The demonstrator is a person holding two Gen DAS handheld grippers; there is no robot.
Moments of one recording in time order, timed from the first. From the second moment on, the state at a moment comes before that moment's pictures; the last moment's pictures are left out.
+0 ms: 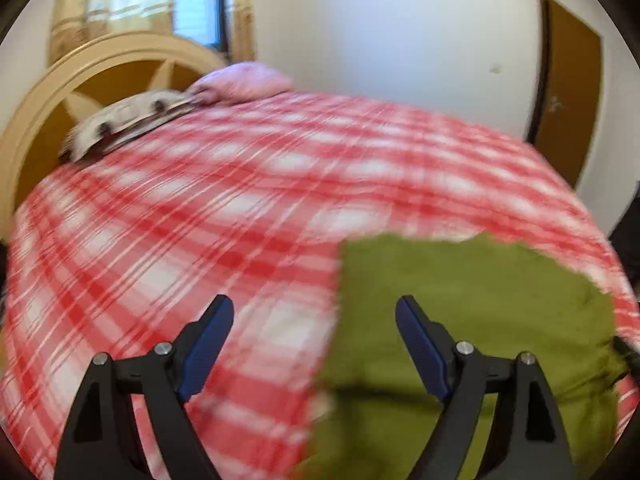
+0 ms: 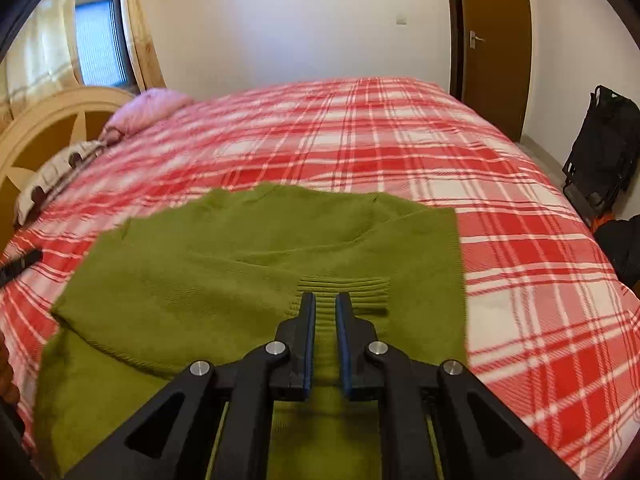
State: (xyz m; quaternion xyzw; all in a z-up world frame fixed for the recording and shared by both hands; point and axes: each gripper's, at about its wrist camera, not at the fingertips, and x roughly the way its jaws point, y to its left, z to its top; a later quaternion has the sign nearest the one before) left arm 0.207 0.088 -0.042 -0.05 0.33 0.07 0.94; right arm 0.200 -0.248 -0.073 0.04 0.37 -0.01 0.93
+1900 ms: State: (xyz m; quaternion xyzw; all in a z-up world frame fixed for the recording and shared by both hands) left arm -0.007 0.128 -0.095 -0.01 0.40 -0.21 0.89; right arm -0.120 -0.316 -0.078 0.15 0.44 0.04 0.88
